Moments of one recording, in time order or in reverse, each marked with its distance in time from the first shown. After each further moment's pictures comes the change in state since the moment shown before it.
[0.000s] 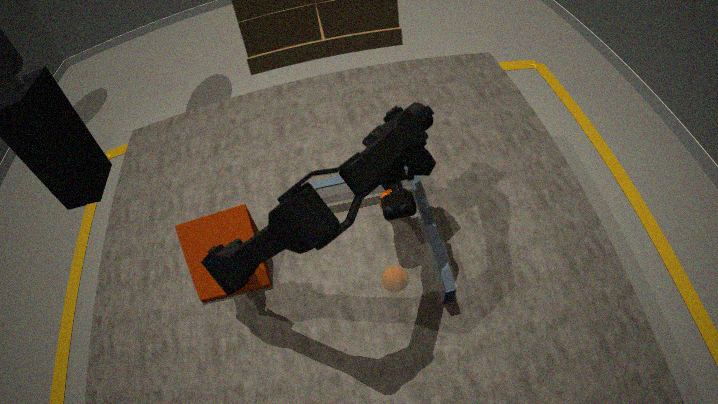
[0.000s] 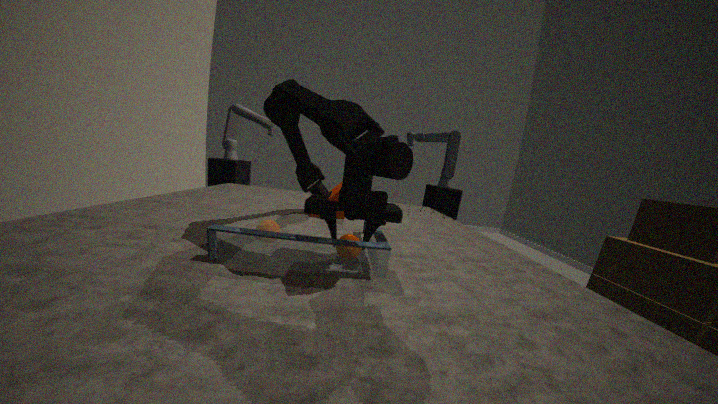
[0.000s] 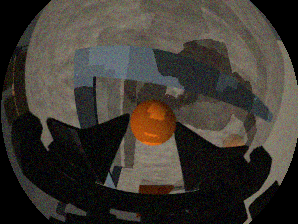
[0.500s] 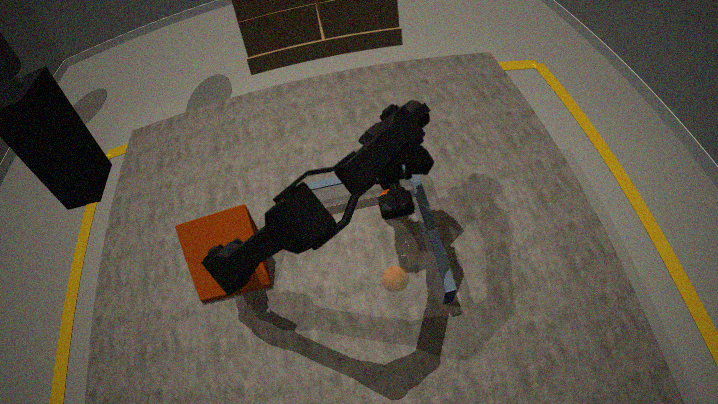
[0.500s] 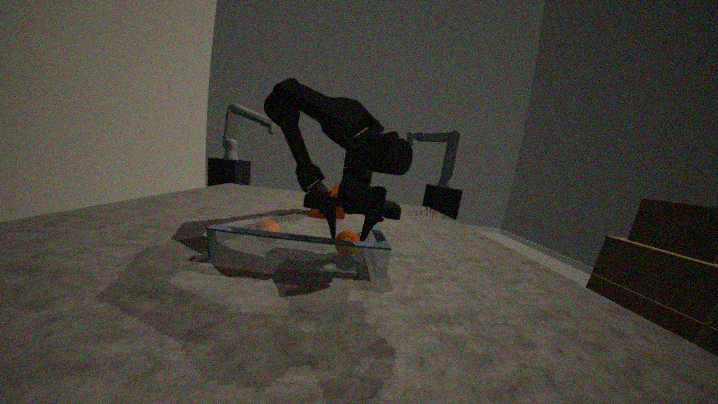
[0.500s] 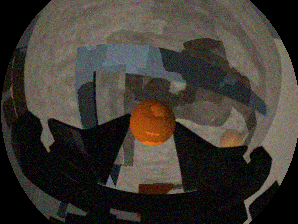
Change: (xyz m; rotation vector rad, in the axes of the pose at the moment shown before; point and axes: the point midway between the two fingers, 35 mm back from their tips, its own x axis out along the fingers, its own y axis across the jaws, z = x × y) arm -0.007 -0.004 -0.004 0.012 -0.016 -0.021
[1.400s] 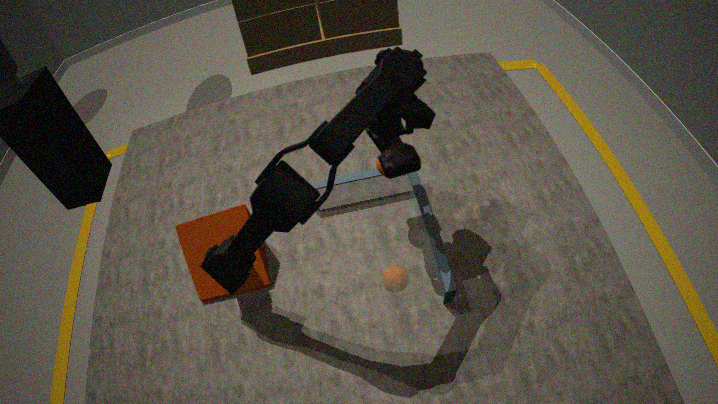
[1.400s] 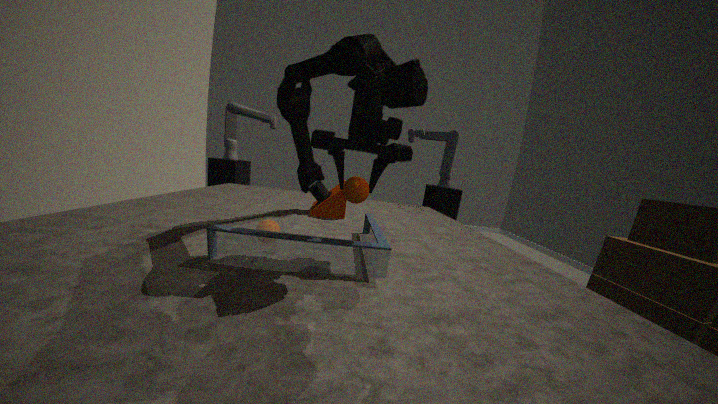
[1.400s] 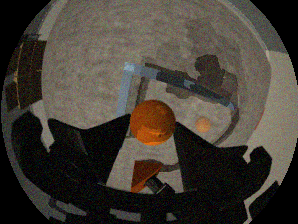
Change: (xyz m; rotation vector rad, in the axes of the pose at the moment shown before) arm -0.113 0.002 0.006 -0.104 -0.011 0.009
